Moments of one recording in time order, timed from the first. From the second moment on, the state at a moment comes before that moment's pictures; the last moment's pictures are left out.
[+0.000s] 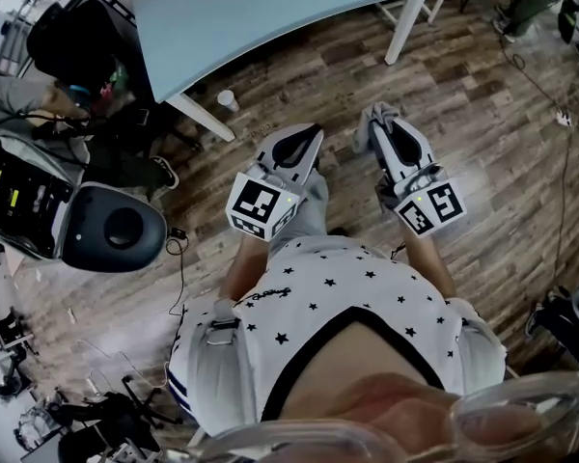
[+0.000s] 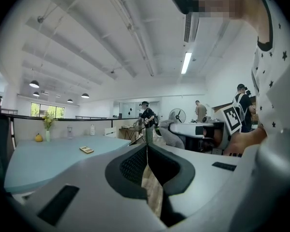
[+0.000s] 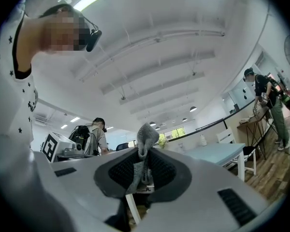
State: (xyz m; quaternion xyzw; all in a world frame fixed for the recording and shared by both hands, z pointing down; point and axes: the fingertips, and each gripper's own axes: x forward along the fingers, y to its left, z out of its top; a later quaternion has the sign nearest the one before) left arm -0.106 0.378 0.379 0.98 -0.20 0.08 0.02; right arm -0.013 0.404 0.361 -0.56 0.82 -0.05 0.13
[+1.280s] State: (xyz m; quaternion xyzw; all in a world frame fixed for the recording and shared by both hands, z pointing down) left arm -0.038 0.111 0.364 0.99 -0.12 0.06 0.00; right arm 0.050 0.158 0.346 -0.63 0.77 -0.06 0.11
